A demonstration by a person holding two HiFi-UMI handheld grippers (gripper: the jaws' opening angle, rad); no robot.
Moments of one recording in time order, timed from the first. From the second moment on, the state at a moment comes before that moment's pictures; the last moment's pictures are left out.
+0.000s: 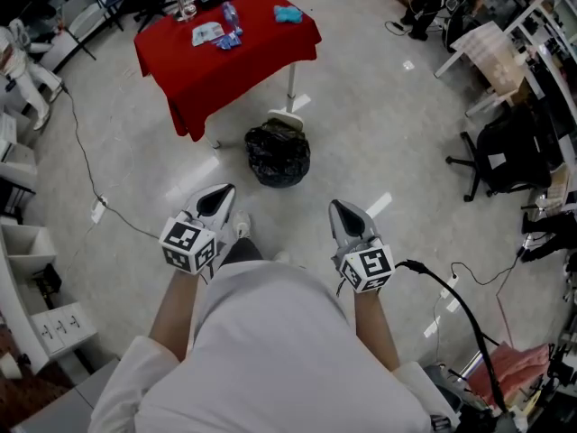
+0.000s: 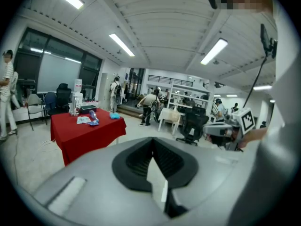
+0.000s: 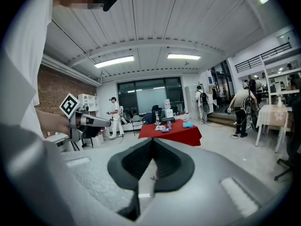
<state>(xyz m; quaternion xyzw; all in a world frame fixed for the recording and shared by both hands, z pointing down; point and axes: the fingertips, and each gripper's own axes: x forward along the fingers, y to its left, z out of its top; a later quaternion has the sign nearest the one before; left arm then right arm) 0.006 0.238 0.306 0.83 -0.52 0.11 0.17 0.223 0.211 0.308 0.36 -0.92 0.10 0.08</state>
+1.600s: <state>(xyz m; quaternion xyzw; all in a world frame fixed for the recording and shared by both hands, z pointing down) -0.136 -0.002 0.377 0.89 -0.37 0.19 0.20 0.084 0.022 0.358 0.48 -0.85 0.15 0.17</state>
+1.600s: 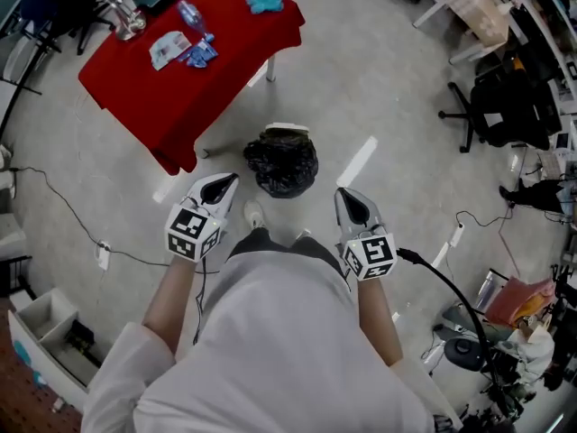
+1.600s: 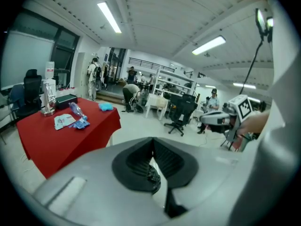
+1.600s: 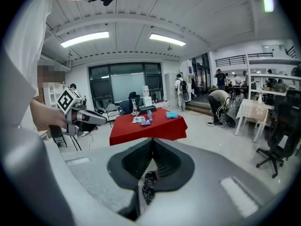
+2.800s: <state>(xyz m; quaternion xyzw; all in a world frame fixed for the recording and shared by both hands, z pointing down) -0.097 -0.071 0.736 0.75 -0.43 0.26 0.43 0.121 -0.063 0.701 0.37 -0.82 0.29 0.31</state>
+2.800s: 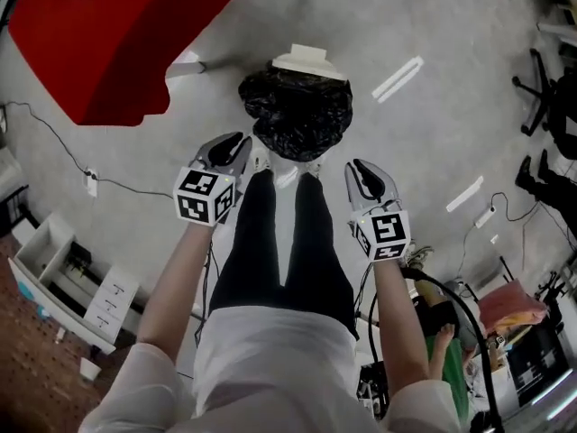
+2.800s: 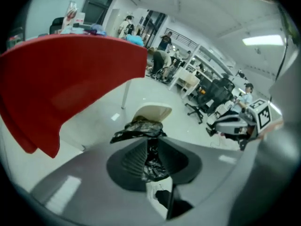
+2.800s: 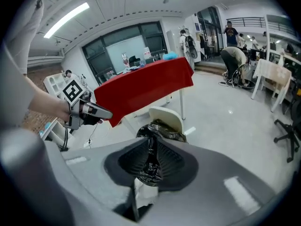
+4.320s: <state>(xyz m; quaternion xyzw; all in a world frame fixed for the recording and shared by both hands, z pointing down) -0.108 -0.053 0.963 0.64 -0.47 0.28 0.54 0.126 -0.055 0.967 0.36 -0.74 0.43 0.38</state>
